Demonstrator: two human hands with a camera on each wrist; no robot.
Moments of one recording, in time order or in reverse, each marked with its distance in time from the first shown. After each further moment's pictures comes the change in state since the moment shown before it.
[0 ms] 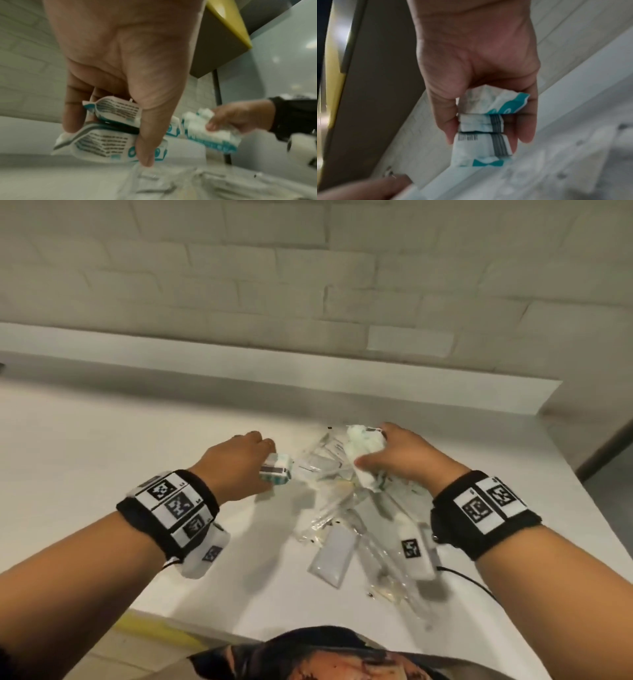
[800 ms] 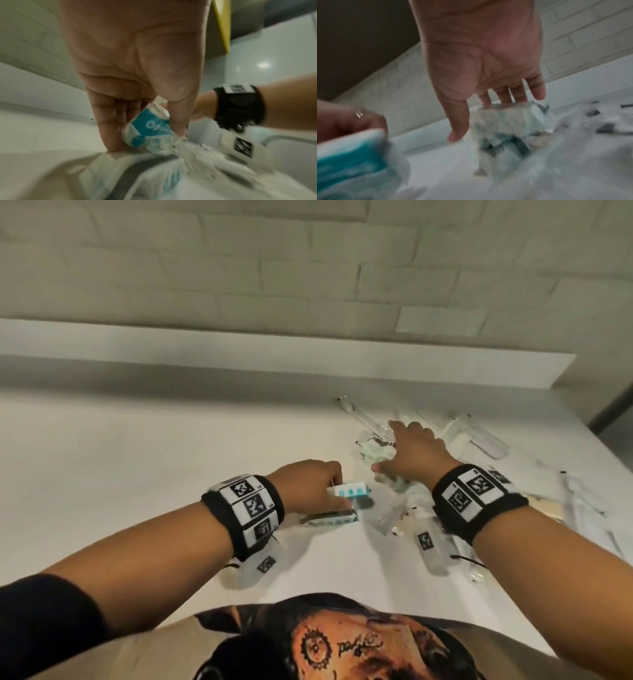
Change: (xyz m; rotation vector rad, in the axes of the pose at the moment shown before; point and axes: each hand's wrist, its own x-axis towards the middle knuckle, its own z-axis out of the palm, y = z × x) left_hand 0.012 -0.054 0.044 -0.233 -0.278 0.341; right_hand 0.037 -0.042 0.107 -0.695 0.107 0.264
